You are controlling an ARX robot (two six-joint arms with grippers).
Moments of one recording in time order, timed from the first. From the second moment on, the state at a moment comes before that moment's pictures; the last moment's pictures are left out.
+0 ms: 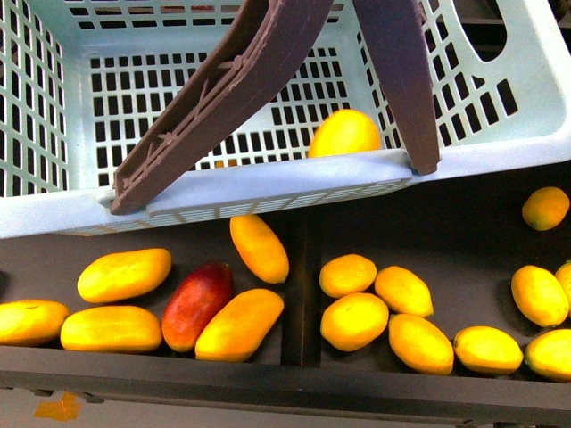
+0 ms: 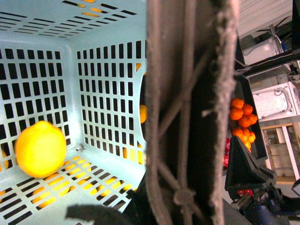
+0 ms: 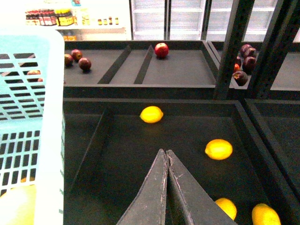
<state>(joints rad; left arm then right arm) -0.51 1.50 1.21 -0.15 0.28 -0.76 0.07 1.16 0.29 0.86 0.06 0.00</state>
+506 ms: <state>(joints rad) -0.51 1.50 1.21 -0.15 0.28 -0.76 0.00 0.95 0.13 0.81 0.00 0.00</state>
